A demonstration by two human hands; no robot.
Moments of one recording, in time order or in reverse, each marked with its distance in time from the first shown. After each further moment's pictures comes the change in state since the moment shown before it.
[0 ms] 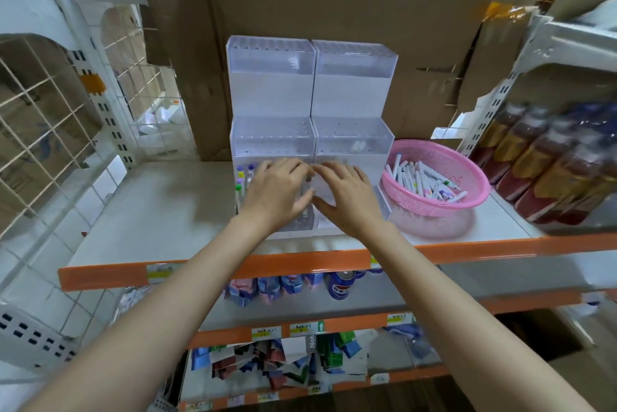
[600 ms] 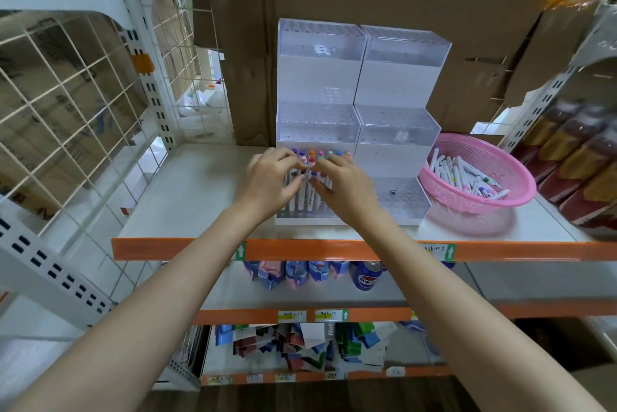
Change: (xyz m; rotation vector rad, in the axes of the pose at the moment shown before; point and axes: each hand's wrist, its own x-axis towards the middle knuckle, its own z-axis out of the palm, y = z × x) left_hand -0.044 -0.062 -0.016 -0.171 0.051 -0.165; right_hand 0.022 -0.065 0.028 0.129 0.157 -0.119
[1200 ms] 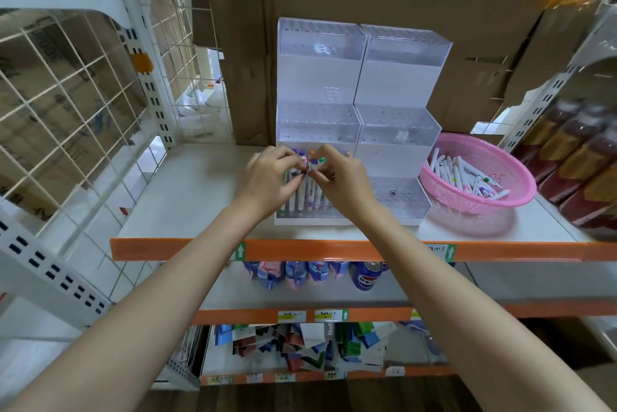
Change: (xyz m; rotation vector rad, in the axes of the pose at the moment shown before) left_hand 0.002 -0.003 0.003 -0.009 0.013 0.018; right_hand 0.009 -0.006 -0.005 0.310 -0.010 0.160
